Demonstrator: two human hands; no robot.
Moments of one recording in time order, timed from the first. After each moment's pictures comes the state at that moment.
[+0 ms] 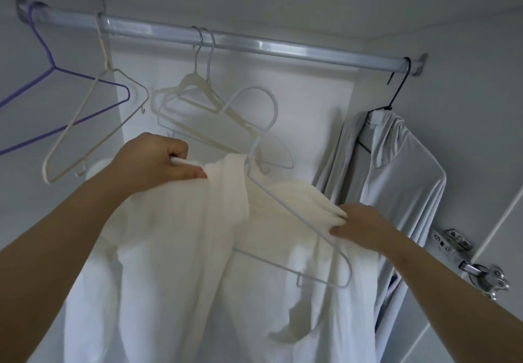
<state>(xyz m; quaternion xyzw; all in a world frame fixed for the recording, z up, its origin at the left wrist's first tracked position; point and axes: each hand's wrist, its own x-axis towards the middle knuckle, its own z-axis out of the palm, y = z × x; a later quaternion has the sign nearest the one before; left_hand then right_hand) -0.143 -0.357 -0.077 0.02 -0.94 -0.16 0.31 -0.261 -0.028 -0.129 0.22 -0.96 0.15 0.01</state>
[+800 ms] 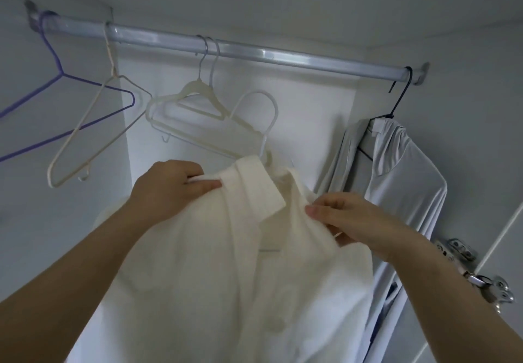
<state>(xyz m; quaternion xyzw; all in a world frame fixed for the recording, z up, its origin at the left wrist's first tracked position) -0.139 -0.322 -0.095 0.13 -0.92 -0.22 0.29 -0.203 -0.054 -0.079 0.22 -0.82 0.49 -0.18</state>
